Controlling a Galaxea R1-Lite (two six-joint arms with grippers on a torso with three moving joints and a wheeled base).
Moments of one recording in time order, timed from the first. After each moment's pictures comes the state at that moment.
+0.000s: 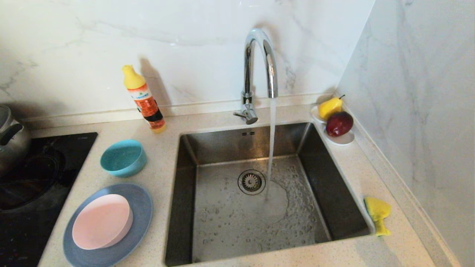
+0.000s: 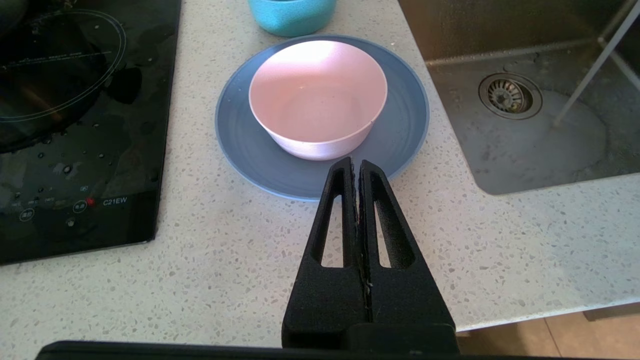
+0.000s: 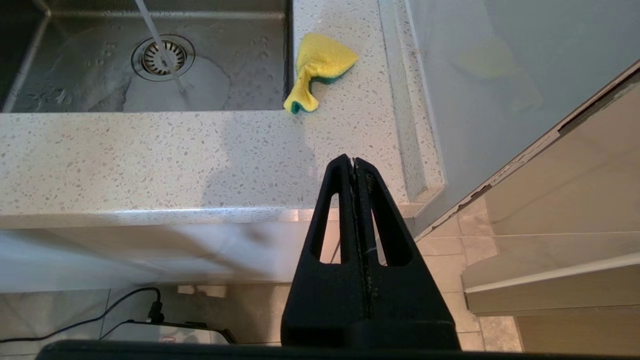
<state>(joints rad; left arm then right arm) -0.01 0.00 -0.01 0.01 -0.02 0.09 0.00 0.00 -0.06 0.15 0.00 -0.03</state>
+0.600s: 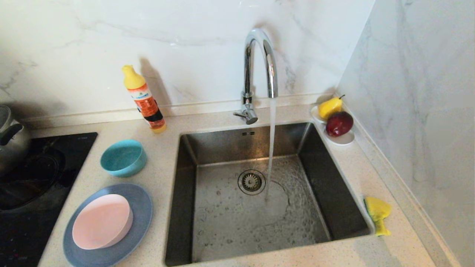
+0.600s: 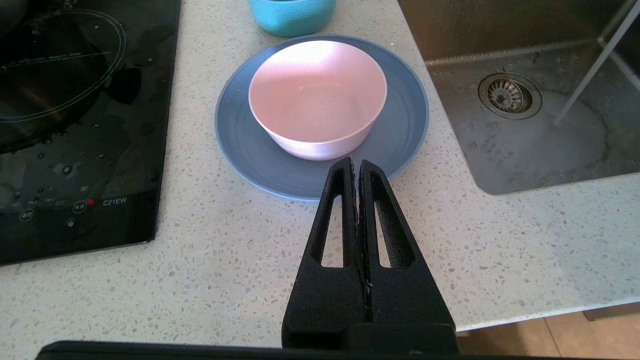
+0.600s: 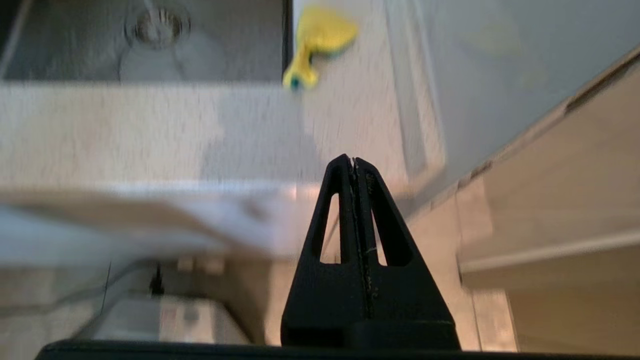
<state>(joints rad) -0.01 0.00 -0.01 0.01 -0.02 0.09 0.00 0.01 -0.10 0.27 -0.01 -0.04</state>
